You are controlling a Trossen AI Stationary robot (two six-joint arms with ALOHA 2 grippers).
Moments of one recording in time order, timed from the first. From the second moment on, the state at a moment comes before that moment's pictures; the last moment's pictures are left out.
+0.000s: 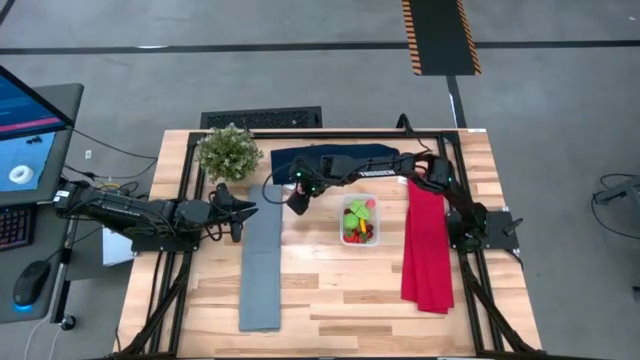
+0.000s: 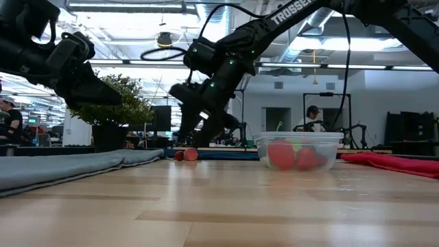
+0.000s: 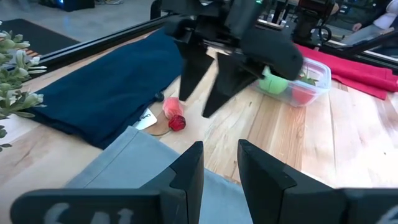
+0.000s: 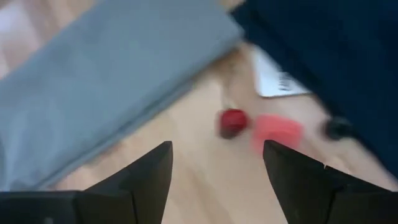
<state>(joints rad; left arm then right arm) -0.12 0.46 0.07 0.06 -0.45 -0.36 -0.20 2.25 1.72 -0.48 -0.08 0.35</state>
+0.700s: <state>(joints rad) -0.12 0.46 0.07 0.06 -0.45 -0.36 -0.11 2.25 1.72 -0.45 0.28 0.51</state>
